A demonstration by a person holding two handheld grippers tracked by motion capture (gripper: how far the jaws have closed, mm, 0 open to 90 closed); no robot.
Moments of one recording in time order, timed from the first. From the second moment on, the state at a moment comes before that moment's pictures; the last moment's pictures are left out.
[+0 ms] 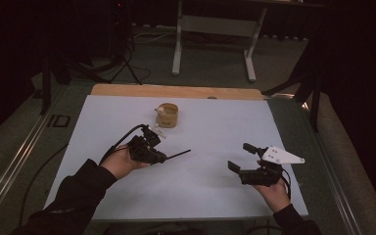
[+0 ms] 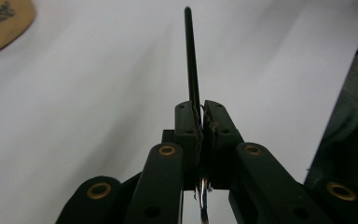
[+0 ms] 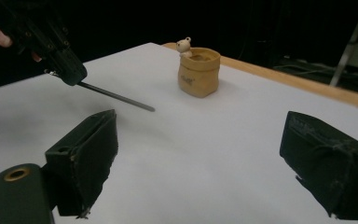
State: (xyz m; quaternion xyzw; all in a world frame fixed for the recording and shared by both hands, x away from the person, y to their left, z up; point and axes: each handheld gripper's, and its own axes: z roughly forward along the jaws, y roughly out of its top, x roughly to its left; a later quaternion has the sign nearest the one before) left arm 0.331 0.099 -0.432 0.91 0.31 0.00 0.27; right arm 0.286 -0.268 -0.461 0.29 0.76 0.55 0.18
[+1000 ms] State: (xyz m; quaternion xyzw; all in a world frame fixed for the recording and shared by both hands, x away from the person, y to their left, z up) left arm 0.350 0.054 -0.406 0.92 0.28 -0.04 0.26; right arm 0.286 -0.195 -0.470 0.08 0.85 0.41 0.31
